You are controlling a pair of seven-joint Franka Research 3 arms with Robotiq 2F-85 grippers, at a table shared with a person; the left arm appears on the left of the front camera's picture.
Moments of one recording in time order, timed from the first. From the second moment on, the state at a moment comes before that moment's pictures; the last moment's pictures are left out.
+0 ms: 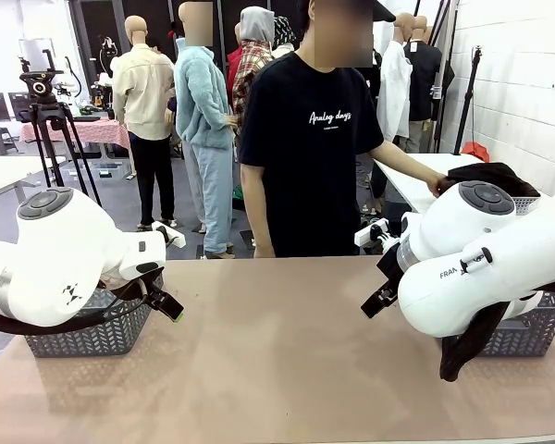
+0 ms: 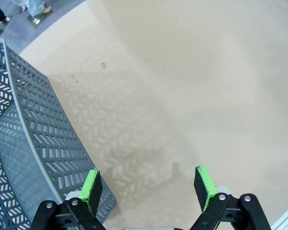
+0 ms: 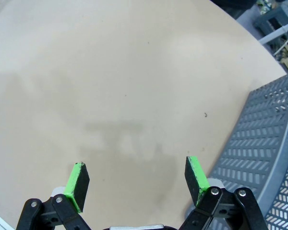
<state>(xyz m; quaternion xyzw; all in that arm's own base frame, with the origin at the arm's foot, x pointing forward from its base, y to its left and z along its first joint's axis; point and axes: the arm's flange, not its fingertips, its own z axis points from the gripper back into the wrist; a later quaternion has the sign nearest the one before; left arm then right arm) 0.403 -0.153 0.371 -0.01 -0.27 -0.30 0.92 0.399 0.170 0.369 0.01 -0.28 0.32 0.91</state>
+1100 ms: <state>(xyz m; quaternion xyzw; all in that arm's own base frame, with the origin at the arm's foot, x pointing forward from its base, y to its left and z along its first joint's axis) 0.403 -0.153 0.371 -0.01 -0.27 -0.30 0.92 0.399 0.170 0.369 0.01 -0.28 0.32 0.91</state>
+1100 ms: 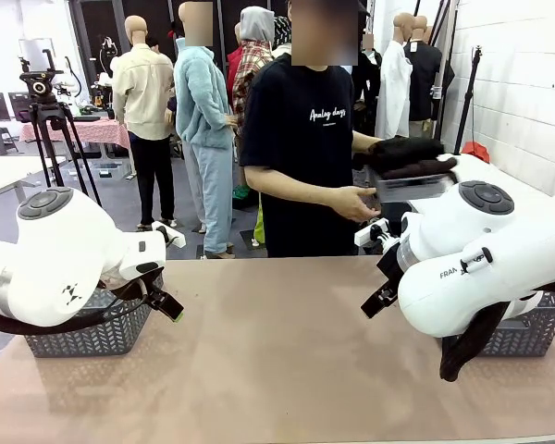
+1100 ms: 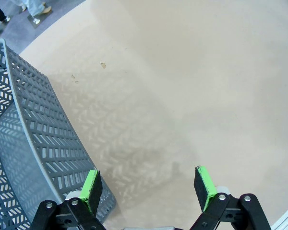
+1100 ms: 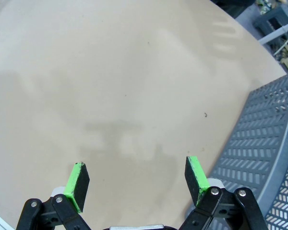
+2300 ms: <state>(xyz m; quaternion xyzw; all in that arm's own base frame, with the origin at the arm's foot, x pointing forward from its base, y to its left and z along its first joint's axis) 0.375 -0.110 0.476 -0.01 -0.30 -0.26 0.92 0.351 0.205 0.463 0.04 -0.33 0.35 0.88</state>
